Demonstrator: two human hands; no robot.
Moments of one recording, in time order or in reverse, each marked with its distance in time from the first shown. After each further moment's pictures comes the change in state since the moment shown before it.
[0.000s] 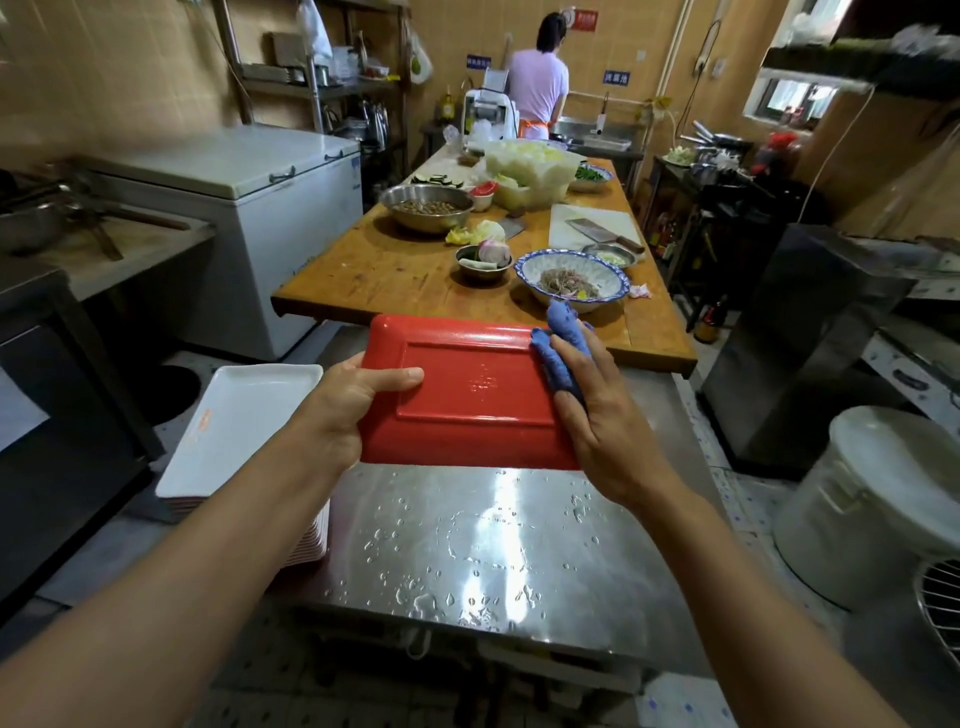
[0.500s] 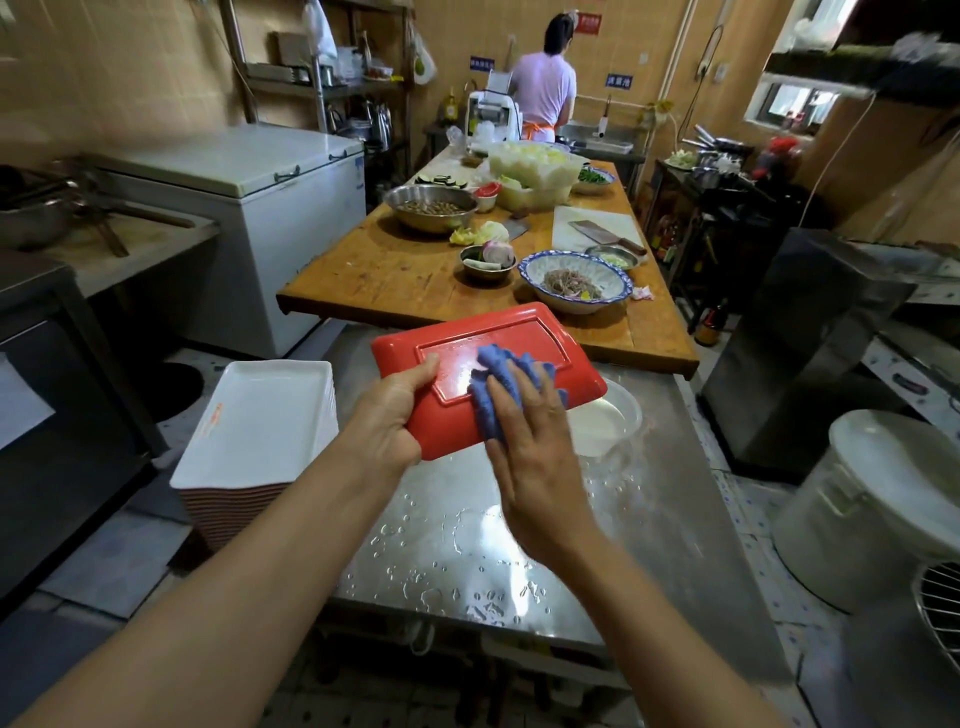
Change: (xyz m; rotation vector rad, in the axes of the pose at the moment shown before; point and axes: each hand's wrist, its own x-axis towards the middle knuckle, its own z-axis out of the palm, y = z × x) left_hand -0.006 -0.010 0.036 -0.328 0.092 -0.243; right_hand -0.030 -0.045 0.058 -0.139 0.040 -0.112
